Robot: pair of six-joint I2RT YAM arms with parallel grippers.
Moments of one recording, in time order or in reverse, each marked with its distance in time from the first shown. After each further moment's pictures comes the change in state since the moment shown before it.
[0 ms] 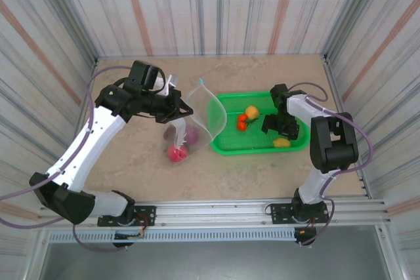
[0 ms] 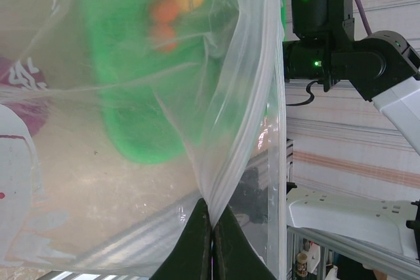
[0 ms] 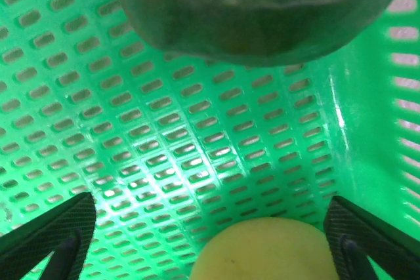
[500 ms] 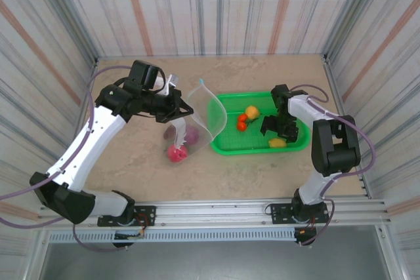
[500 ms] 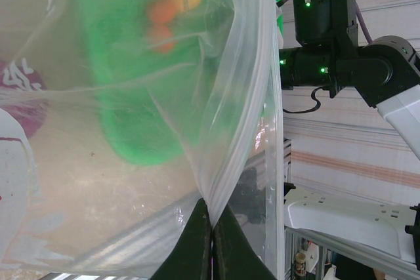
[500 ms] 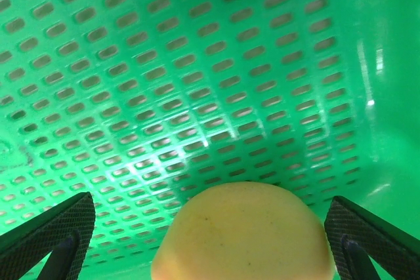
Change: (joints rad) left arm 0.002 0.004 0.000 0.007 0.007 0.000; right arm 0.009 -0.031 -0.007 -0.049 -0.093 0.009
